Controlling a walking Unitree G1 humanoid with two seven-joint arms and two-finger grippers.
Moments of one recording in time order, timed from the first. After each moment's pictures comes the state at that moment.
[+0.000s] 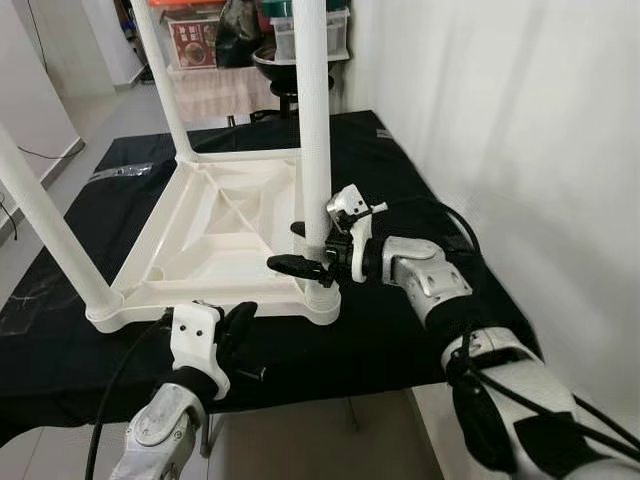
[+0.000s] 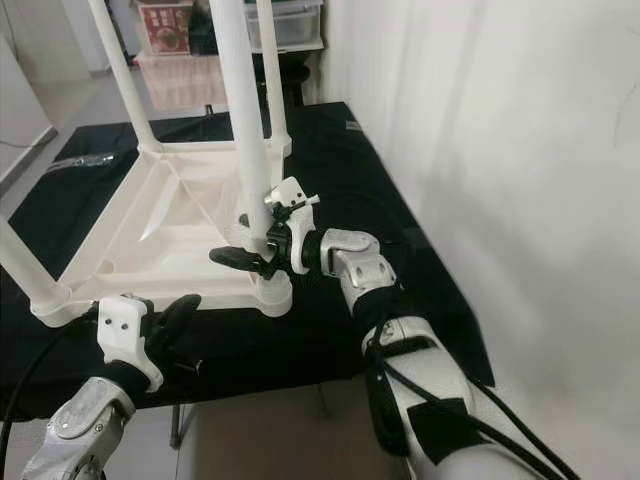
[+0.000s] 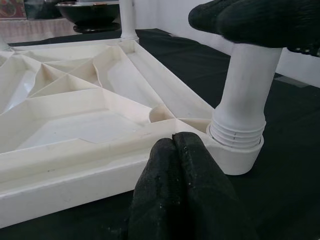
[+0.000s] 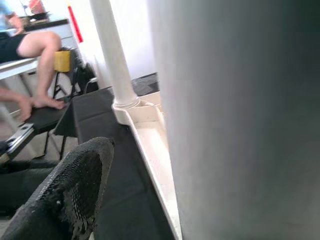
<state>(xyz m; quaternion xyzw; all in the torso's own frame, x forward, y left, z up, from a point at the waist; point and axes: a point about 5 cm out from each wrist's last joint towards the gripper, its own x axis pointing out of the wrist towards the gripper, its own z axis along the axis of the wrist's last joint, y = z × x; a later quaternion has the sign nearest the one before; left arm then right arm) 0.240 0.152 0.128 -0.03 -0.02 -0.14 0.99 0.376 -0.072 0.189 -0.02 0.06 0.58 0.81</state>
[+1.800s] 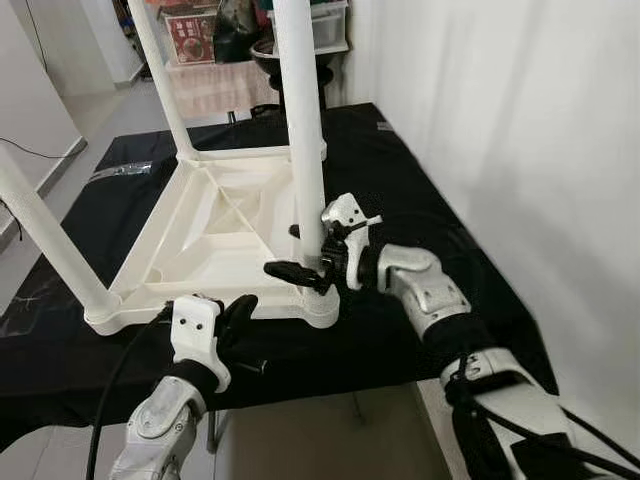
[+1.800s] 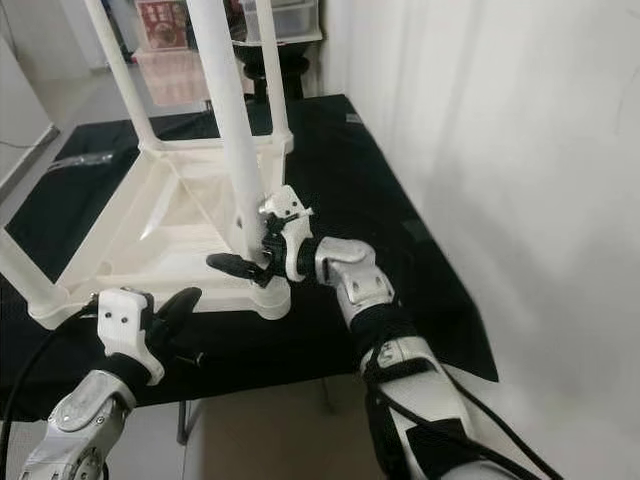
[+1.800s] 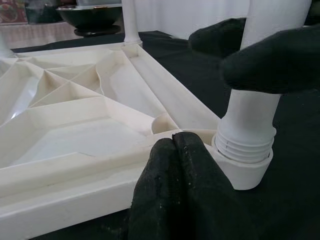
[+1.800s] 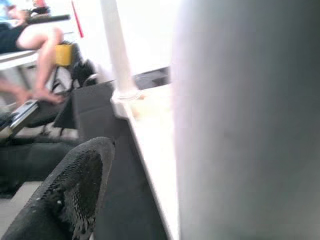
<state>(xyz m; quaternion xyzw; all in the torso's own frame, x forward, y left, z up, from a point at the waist) 0.244 0.152 0.131 -0.03 -0.03 -0.14 0.99 0.366 -0.066 0.176 -0.04 0.06 0.59 0.81</state>
